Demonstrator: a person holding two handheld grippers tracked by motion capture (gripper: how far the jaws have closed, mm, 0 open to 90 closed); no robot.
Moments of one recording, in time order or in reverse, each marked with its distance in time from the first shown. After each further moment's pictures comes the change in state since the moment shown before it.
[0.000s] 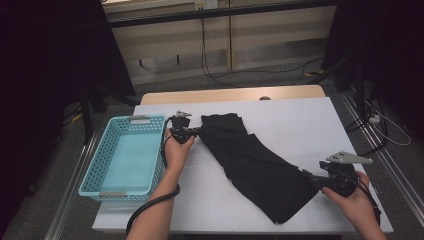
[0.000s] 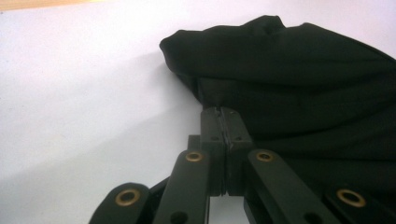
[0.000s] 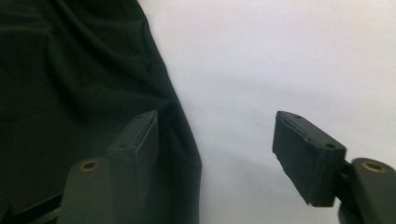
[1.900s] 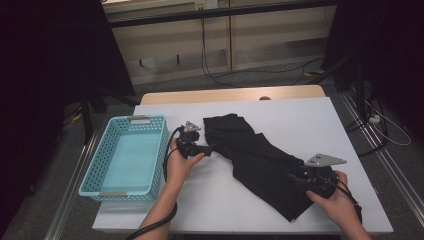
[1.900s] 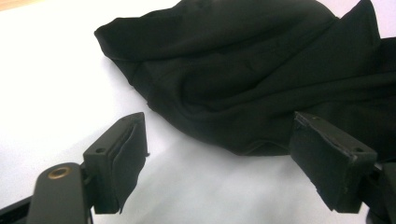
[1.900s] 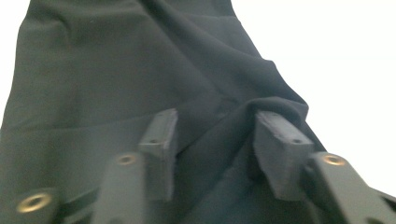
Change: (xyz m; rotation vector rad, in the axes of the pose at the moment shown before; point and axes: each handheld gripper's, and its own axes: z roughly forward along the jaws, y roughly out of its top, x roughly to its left) left arm -0.042 -0.022 -0.017 -0.003 -0.049 0.141; right arm 0.033 0.006 0.021 0.046 0.080 -0.134
